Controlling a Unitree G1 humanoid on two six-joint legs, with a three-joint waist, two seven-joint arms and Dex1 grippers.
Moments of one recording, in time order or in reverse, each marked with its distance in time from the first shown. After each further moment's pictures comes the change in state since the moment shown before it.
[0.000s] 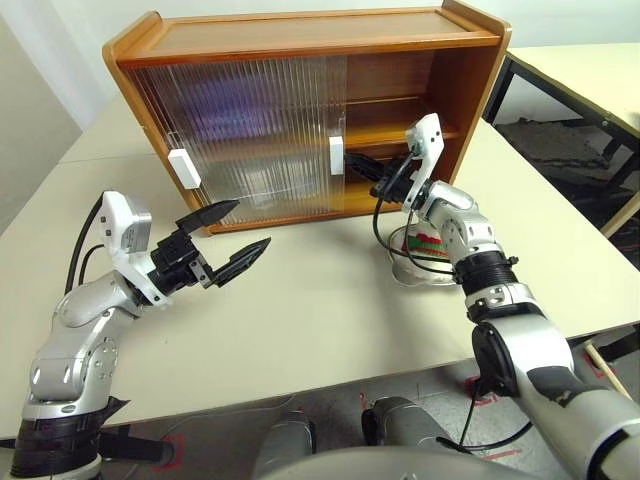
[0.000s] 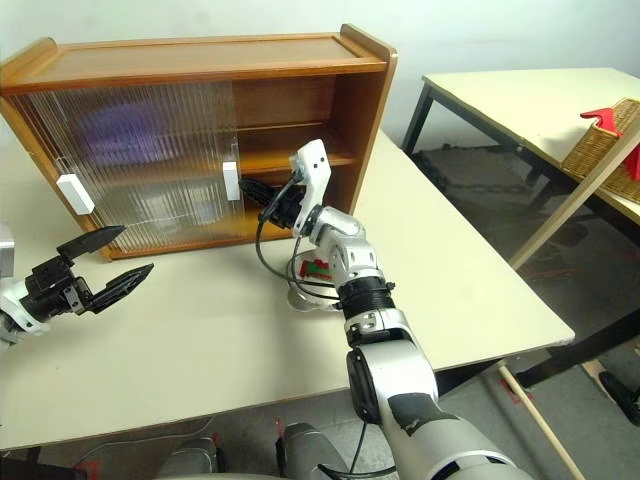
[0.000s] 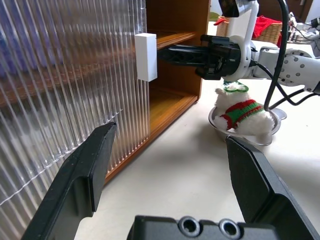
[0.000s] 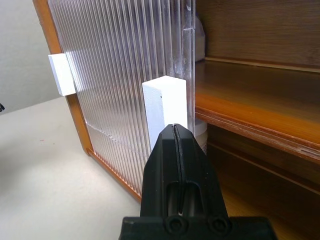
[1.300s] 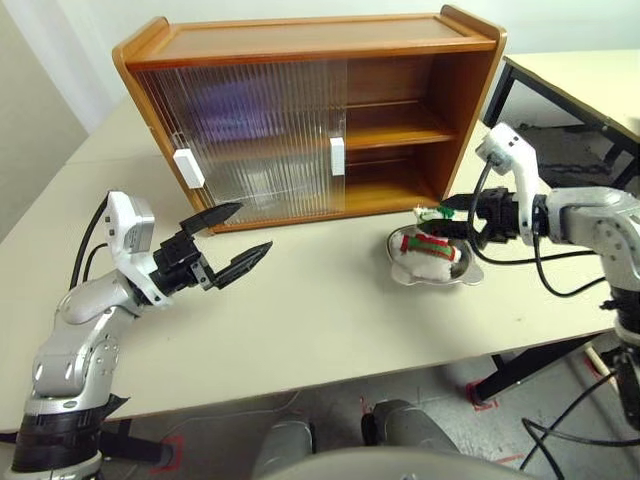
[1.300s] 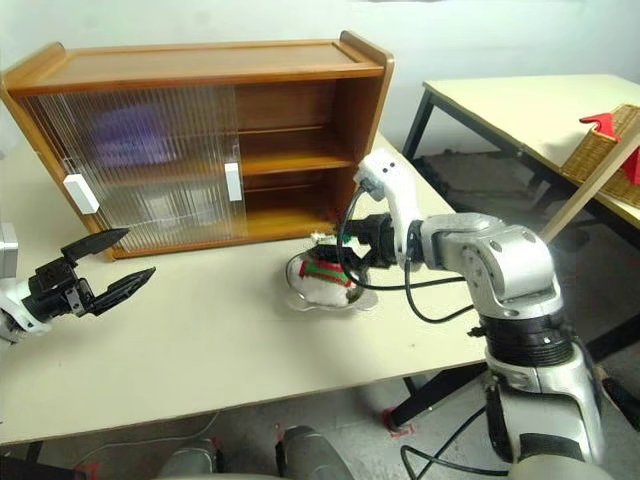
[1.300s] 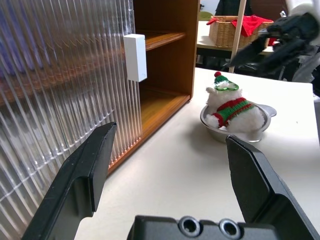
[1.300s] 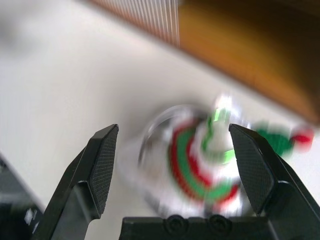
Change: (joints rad) left arm -0.012 0.011 -0.015 0.028 -0.002 -0.010 -0.038; right arm 0.203 -0.687 0.071 -0.970 0.221 1.290 -0.023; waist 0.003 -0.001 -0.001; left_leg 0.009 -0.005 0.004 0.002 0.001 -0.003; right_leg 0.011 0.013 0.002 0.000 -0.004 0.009
